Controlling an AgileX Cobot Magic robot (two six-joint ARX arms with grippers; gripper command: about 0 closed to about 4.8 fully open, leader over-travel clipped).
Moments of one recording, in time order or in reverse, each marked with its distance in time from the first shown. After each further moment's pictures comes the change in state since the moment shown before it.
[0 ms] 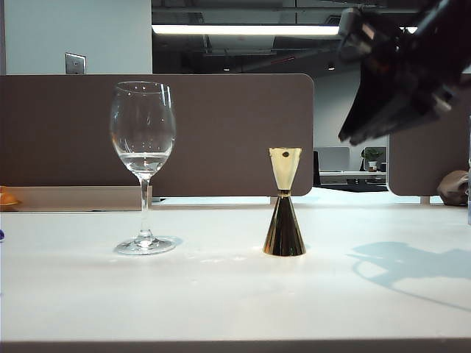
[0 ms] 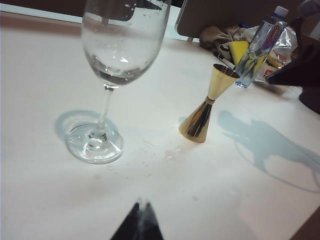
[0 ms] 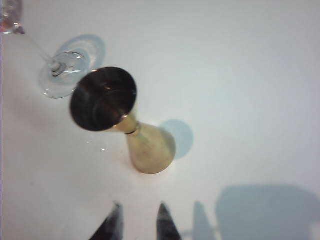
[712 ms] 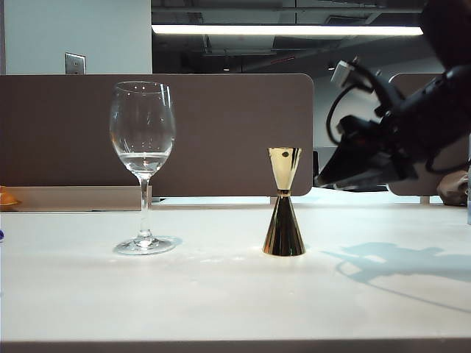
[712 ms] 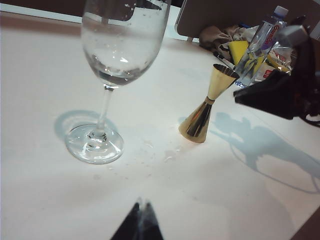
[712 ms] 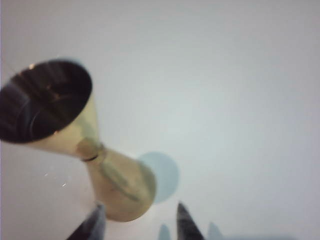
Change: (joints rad) left arm 0.000 0.000 0.000 0.000 0.000 0.000; right arm 0.014 0.172 -0.238 0.614 -0.002 0.002
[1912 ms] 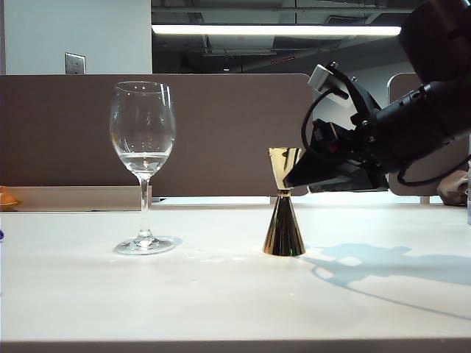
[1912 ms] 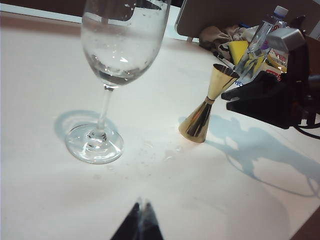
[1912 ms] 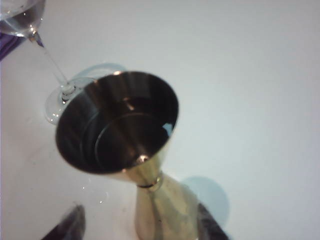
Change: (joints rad) left arm 0.000 0.000 0.000 0.000 0.000 0.000; right arm 0.048 0.087 0.000 0.144 -0.073 0.000
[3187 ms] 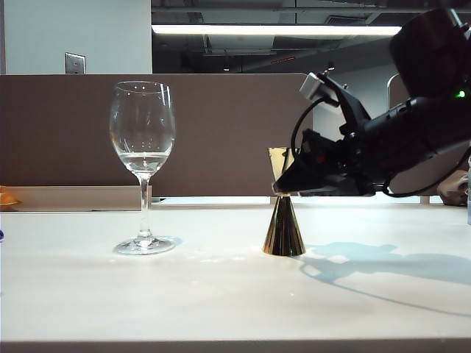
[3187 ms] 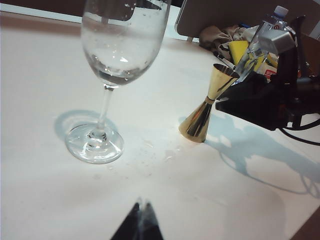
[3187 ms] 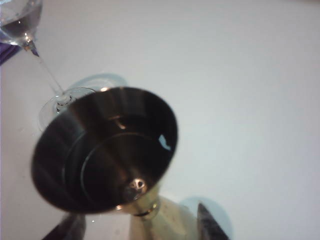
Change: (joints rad) left arm 0.000 0.000 0.000 0.000 0.000 0.000; right arm 0.013 0.093 0.013 0.121 0.000 0.000
